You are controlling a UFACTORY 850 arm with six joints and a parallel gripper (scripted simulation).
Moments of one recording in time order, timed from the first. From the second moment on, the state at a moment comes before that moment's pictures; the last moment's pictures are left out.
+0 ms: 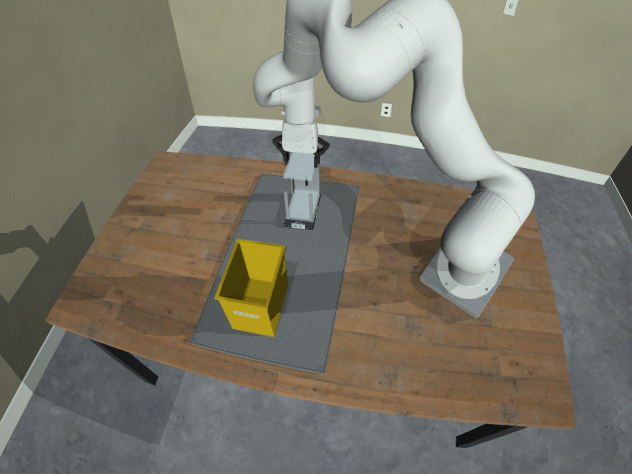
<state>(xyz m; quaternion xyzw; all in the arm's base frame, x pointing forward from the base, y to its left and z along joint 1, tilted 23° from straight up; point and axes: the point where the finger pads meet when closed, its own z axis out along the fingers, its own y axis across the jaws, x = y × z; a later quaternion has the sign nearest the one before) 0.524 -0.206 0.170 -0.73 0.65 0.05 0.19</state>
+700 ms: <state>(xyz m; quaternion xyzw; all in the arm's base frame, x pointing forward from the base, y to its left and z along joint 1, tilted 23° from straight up) 0.518 -0.216 0.196 -0.73 0.65 0.05 0.19</state>
